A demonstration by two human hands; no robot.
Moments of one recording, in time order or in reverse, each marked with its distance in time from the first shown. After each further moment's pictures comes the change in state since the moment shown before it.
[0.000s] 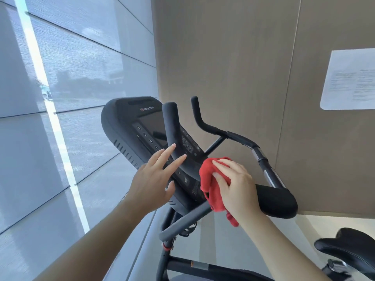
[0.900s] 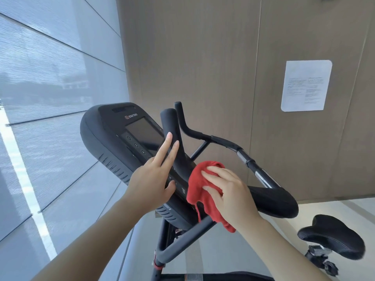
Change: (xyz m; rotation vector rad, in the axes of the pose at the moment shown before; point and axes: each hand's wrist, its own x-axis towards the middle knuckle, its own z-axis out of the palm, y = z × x) left_hand 0.031 -0.039 0.013 -0.197 0.045 0.094; right_hand 0.005 -0.021 0.028 -0.232 -0.090 -0.069
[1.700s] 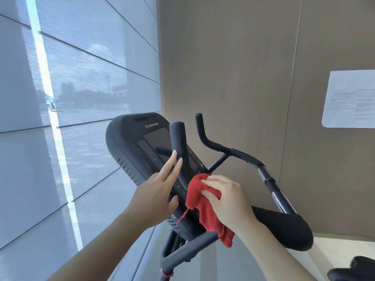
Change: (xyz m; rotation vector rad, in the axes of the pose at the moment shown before) left_hand -0.012 0.034 -0.019 0.052 -0.127 -0.213; right_hand 0.028 0.012 -0.008 0.268 -0.122 -0.016
